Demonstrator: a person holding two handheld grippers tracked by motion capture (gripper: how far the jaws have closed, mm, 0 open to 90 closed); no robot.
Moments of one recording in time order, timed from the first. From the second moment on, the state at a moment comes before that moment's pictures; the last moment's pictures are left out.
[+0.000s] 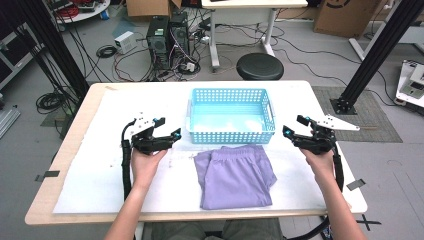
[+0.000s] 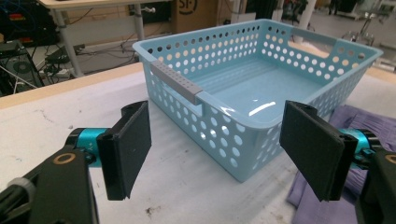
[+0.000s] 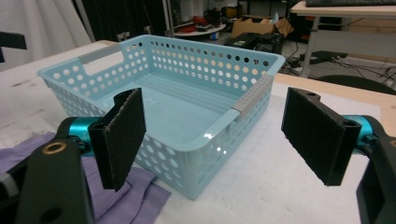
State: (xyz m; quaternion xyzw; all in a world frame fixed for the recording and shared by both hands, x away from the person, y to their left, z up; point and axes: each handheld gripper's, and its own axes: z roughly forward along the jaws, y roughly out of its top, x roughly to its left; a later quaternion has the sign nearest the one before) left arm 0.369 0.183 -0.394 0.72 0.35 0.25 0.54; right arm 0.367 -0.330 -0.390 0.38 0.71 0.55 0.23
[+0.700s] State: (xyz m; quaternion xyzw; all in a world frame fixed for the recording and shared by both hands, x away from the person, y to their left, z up) left arm 0.365 0.174 -0.389 0.74 0.34 0.25 0.52; right arm 0.364 -0.323 -0.390 0.36 0.73 0.54 0.22
